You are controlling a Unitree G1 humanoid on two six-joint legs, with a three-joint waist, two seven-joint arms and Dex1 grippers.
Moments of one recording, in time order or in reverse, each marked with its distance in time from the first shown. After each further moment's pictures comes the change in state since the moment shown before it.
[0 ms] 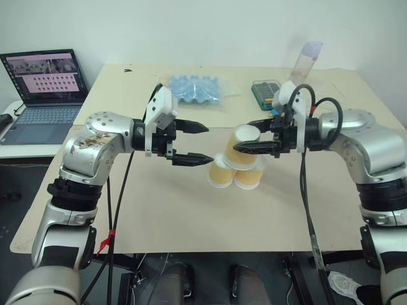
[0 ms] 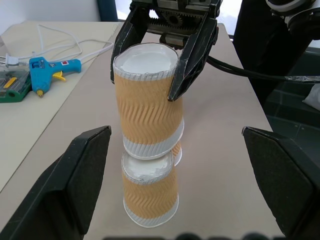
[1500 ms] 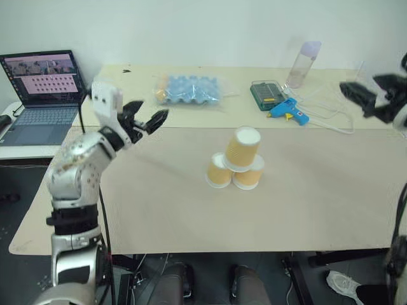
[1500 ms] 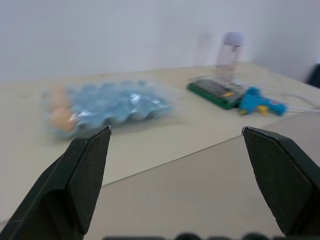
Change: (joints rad) left arm 0.282 -0.198 0.409 -0.079 0.069 0.055 0.807; right arm 0.259 -0.117 -0.585 -0.049 -0.091 0.095 -0.547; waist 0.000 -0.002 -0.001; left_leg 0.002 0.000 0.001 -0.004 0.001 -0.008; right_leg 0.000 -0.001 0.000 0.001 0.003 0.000
